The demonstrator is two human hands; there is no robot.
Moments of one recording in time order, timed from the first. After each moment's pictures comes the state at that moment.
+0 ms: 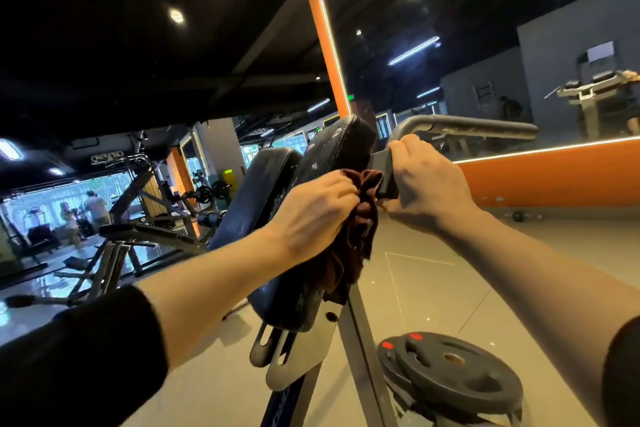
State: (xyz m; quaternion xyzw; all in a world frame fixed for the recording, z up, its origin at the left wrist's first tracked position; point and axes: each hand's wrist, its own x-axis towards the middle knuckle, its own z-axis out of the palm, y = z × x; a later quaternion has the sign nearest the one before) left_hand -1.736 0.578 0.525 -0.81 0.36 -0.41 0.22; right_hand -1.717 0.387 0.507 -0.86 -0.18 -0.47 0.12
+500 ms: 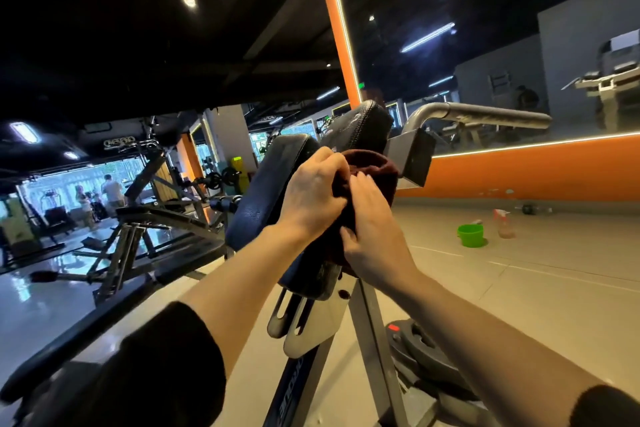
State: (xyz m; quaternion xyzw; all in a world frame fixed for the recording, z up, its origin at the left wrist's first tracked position) left_hand -1.751 0.589 0.519 -0.85 0.25 -0.46 -0.08; right_hand -1.760 0.477 0.448 -0.76 -0.28 -0.38 0.45
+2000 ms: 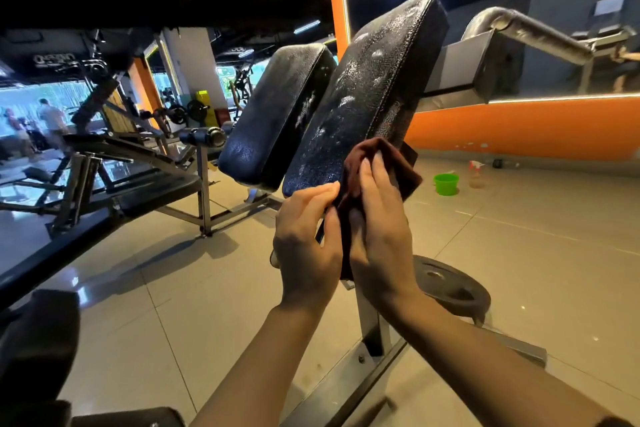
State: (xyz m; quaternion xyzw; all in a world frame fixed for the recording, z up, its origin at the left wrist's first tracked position) left_hand -1.795 0.655 0.359 -0.74 0.17 -0.55 -0.33; right_hand -1.788 0.561 0.358 -0.73 -0.24 -0.45 0.46
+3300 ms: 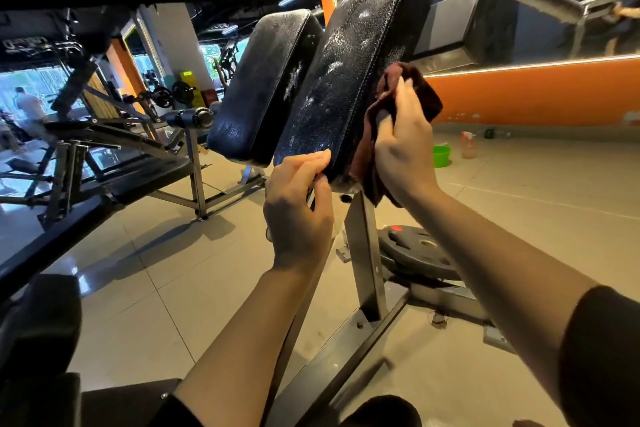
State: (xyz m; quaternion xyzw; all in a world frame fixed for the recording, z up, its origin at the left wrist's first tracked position) left_hand -1.798 0.656 0.363 -0.75 0.15 -0.55 -0.33; right_hand -1.750 0.526 0.413 -0.72 -0.14 -0.38 0.57
